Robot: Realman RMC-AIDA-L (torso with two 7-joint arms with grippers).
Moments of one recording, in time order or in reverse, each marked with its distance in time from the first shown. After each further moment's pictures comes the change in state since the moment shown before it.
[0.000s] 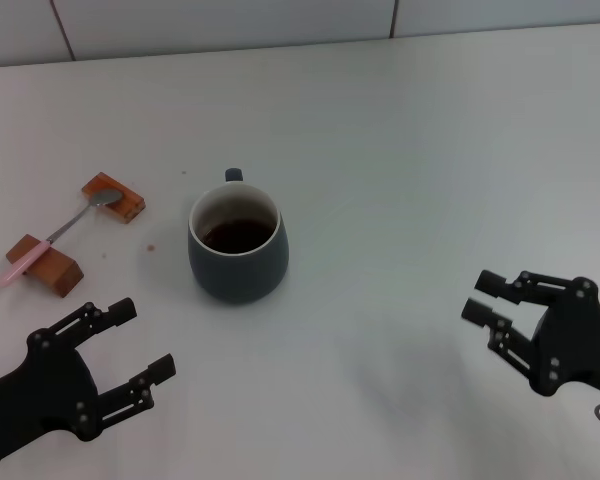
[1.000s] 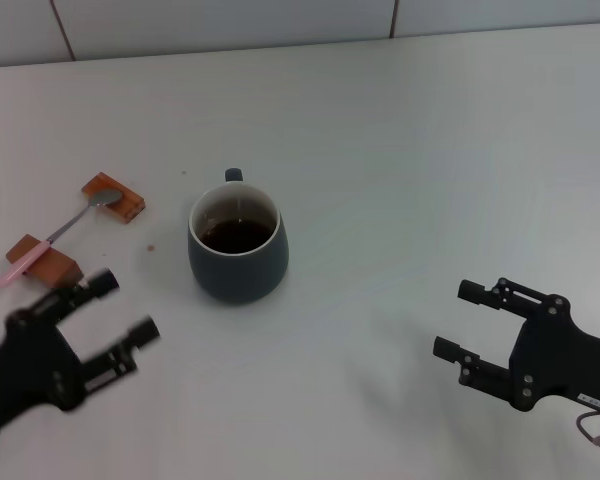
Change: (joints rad) left arm 0.003 0.000 -0.107 -0.039 -0.061 0.091 -0.142; right arm 0.008 0.004 -0.053 0.026 -0.011 0.098 -0.053
